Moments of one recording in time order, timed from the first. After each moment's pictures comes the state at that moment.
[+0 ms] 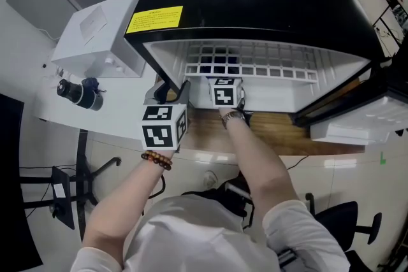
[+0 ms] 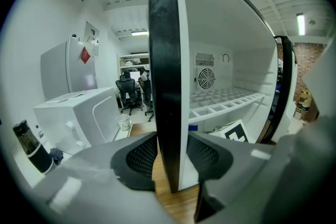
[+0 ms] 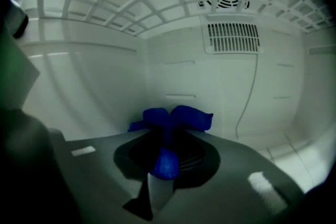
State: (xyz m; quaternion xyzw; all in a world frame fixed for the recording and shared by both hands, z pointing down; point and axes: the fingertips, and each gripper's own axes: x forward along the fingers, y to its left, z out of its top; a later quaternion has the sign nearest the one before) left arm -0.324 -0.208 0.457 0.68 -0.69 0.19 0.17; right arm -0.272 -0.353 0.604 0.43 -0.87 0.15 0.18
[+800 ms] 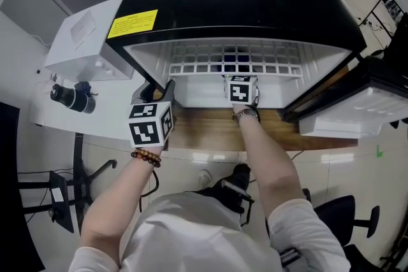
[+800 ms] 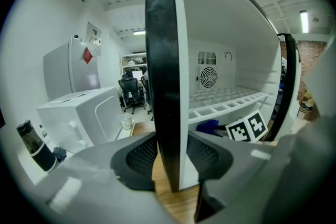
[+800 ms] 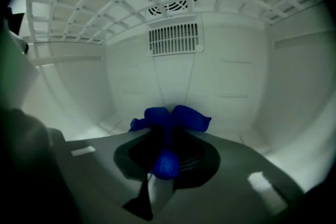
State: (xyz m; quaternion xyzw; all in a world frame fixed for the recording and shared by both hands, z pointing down) left arm -0.326 -0.209 0.458 0.67 -0.70 0.20 0.17; right arm -0.168 -0.386 0.607 0.49 -0.84 0.15 0.20
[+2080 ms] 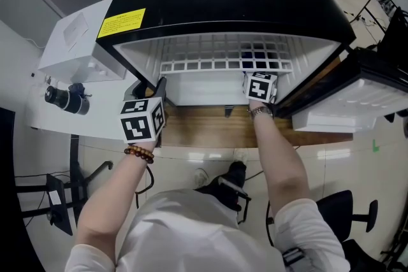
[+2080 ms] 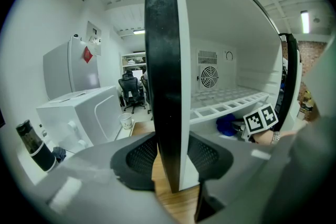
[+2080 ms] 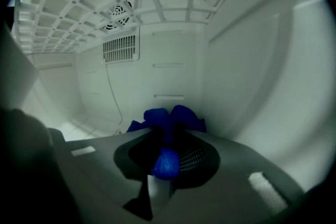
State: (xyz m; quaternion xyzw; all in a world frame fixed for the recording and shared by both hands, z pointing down) left arm -0.326 -0.212 0.459 0.66 -0.70 0.20 0.18; right arm -0.055 -0.409 0.606 0.57 -0.78 0.16 0.20
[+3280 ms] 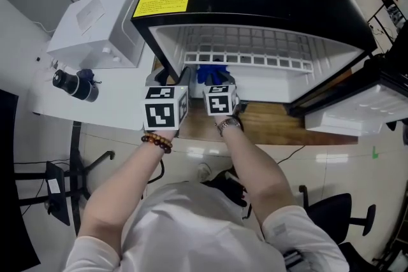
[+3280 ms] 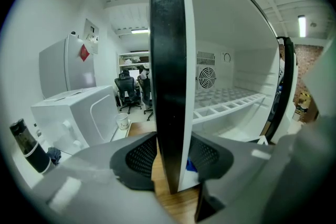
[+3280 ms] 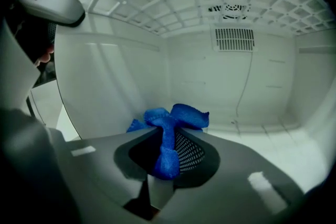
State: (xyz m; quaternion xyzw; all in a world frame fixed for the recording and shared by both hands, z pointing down) left arm -0.323 -0.216 0.461 0.68 -0.68 0.19 0.18; right arm -0.264 -0.289 0.617 0.41 -0.87 0.16 0.21
